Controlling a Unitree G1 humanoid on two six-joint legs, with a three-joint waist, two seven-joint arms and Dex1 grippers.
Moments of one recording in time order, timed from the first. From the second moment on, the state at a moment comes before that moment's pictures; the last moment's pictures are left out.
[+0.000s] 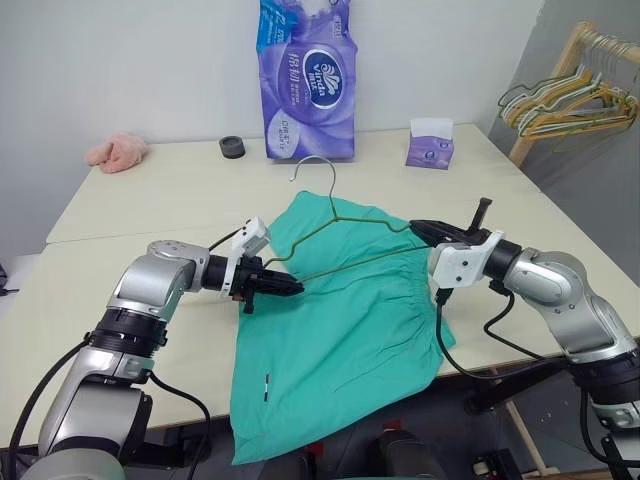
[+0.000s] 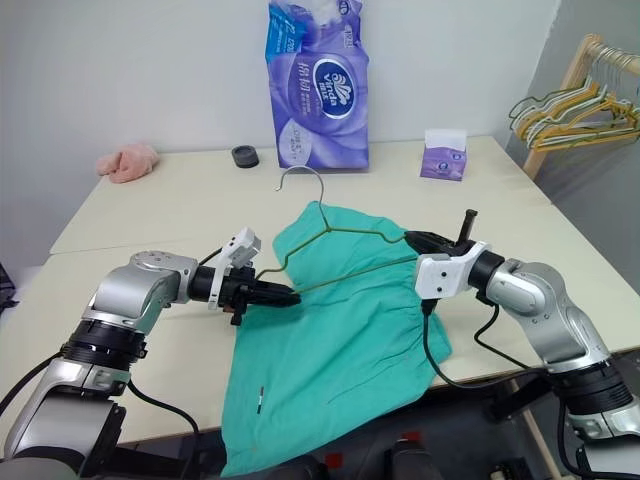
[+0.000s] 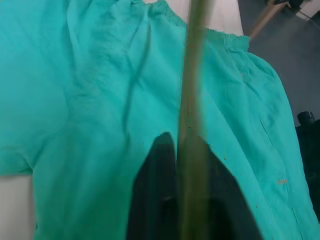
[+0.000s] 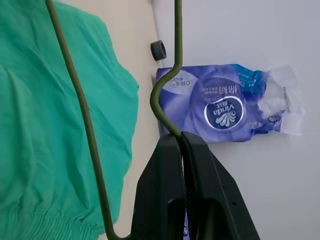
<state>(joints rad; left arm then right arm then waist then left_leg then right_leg) -0.63 0.70 -0.19 0.27 -0.34 0.69 -1.40 -0.41 -0.73 0.16 -0.10 -0.31 -0.32 0.60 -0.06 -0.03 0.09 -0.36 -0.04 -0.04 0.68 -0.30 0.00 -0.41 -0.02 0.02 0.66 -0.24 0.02</state>
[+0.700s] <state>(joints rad) -0.61 0.73 -0.25 0.16 -0.23 0.49 -1.38 -0.28 -0.85 -0.01 -0.54 0.20 0.56 0.90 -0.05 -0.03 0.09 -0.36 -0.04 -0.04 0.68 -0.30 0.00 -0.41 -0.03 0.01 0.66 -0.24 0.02</state>
